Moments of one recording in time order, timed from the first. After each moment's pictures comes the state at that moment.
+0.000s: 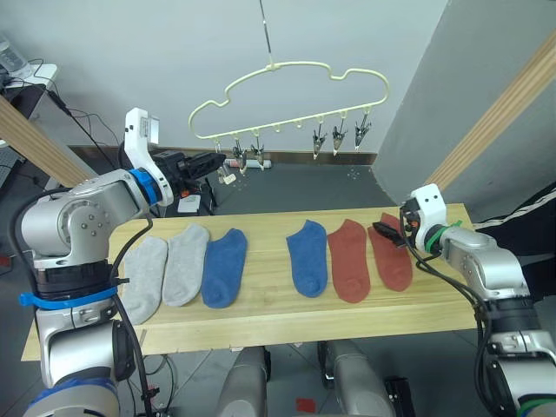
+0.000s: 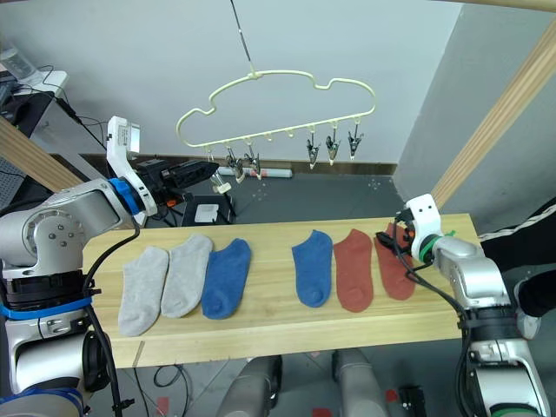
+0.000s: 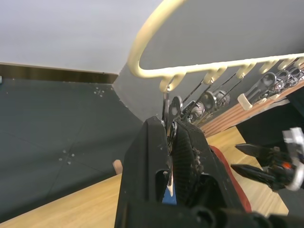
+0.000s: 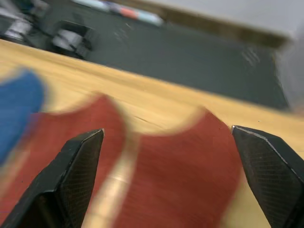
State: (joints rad) left arm -0.70 0.64 0.29 0.00 -0.71 1.04 -0.56; right arm -0.54 -0.55 -0.02 0.32 0.25 0.69 0.49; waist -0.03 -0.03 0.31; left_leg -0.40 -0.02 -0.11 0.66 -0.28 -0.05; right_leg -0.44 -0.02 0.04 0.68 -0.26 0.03
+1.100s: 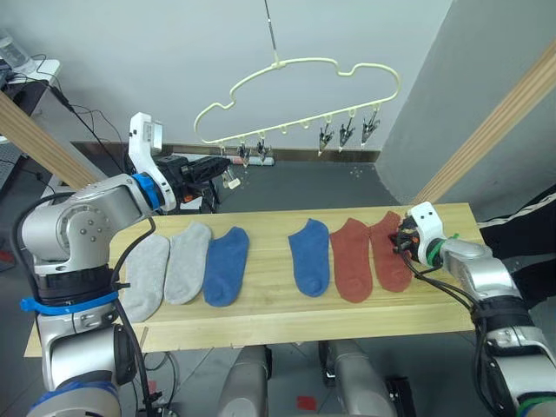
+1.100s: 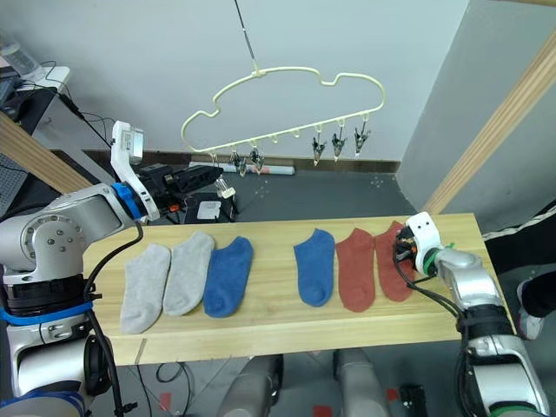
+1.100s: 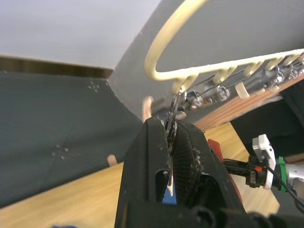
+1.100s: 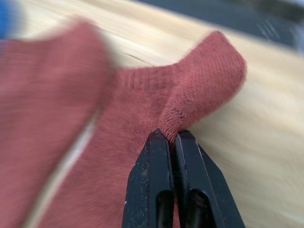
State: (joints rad) left arm -0.68 0.63 0.31 -0.04 -0.76 1.11 -0.56; right arm -0.43 -0.61 0.05 0.22 0.15 0.47 0.75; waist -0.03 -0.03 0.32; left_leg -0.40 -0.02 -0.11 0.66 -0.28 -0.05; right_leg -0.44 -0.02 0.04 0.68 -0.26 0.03
